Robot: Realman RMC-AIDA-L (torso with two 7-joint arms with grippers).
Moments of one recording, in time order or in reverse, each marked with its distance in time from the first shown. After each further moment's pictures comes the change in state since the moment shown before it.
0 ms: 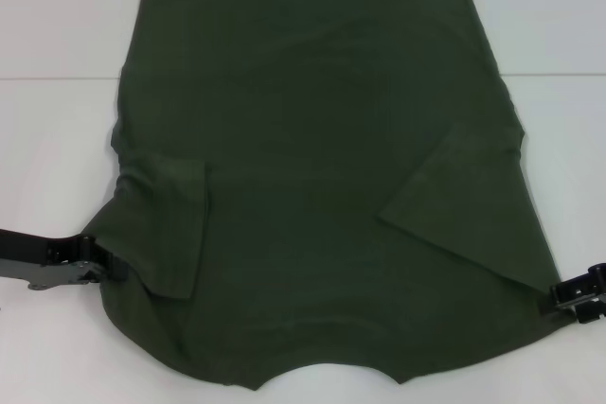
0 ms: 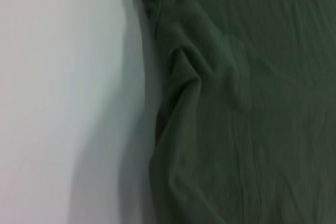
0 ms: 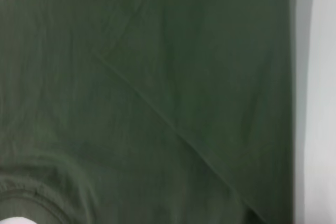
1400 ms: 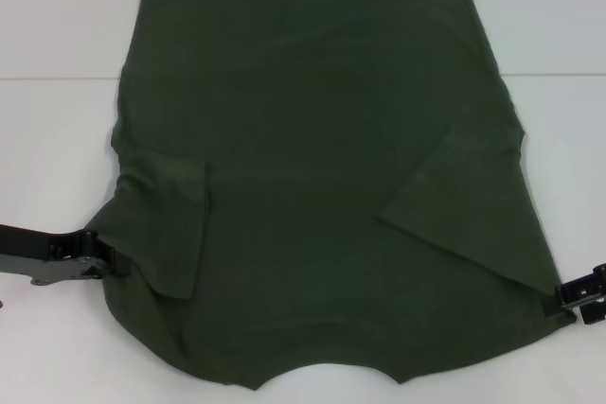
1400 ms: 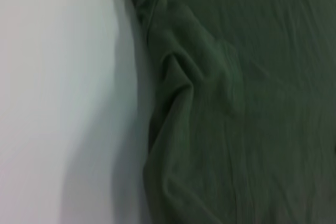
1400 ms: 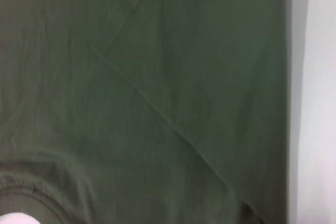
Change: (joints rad) left arm -0.003 0.000 0.000 0.000 -0.012 0.000 0.004; right arm 0.007 -0.013 0.003 0.010 -0.007 -0.012 0.000
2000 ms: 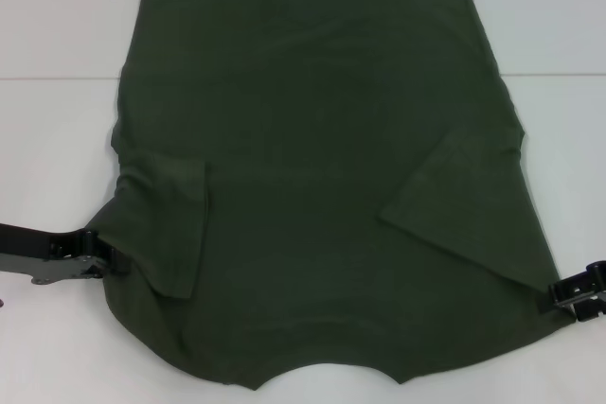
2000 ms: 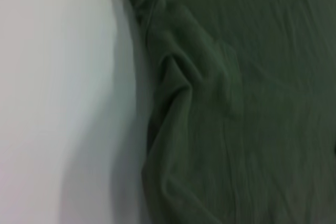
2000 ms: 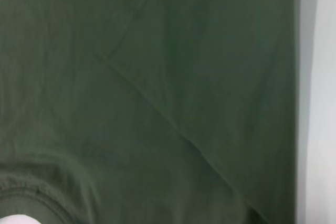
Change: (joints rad) left arm -0.001 0.000 0.000 0.000 -0.001 0.000 0.000; right arm 0.008 0.008 -0.001 0.000 -0.001 0.006 0.000
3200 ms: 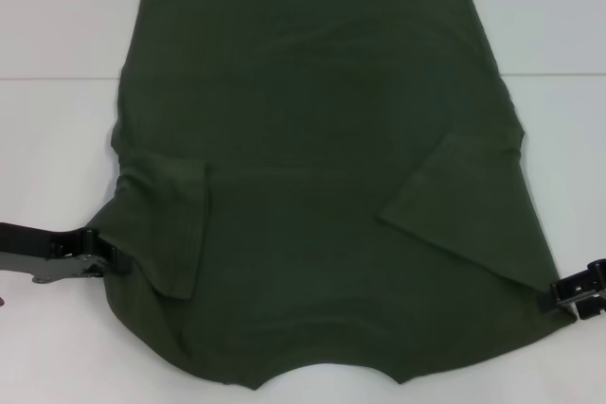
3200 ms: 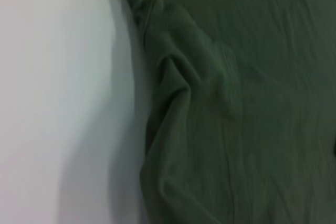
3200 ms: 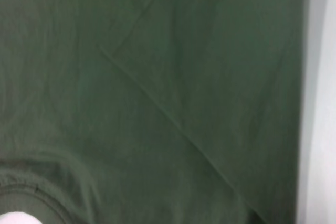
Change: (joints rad) left arm -0.002 0.000 0.000 0.000 0.000 0.000 0.000; right arm 0.007 -0.005 -0.015 -0.001 0.001 -0.001 -0.001
